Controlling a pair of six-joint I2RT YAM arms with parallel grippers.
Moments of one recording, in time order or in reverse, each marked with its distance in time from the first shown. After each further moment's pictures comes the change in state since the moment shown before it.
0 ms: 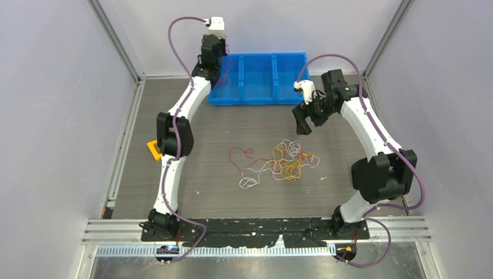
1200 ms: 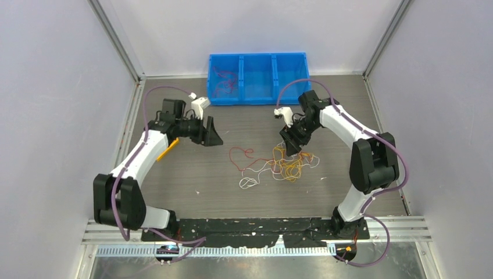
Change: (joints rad) left arm 0.125 -1.005 -1.296 -0.599 1.069 -0.055; right arm 0.131 0.128 -0.190 0.051 -0.103 -0.092
